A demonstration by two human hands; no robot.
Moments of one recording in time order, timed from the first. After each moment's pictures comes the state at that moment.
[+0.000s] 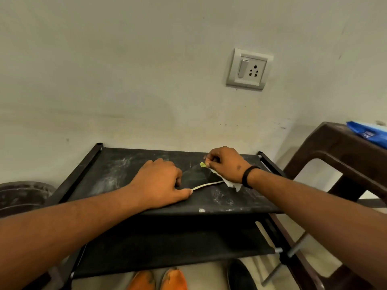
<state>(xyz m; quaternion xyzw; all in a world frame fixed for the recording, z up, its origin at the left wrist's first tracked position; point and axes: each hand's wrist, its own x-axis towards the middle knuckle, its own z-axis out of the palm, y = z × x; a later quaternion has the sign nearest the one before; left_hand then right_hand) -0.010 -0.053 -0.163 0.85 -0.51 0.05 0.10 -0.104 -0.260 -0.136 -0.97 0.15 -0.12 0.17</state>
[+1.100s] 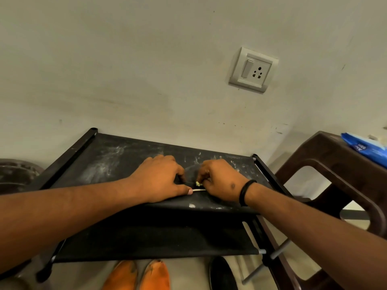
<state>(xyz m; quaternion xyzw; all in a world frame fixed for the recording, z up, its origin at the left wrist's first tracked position) -0.021 -0.060 -0.166 0.84 -0.53 0.00 0.13 -0.135 -0.223 -0.135 -0.99 0.07 -0.02 0.07</state>
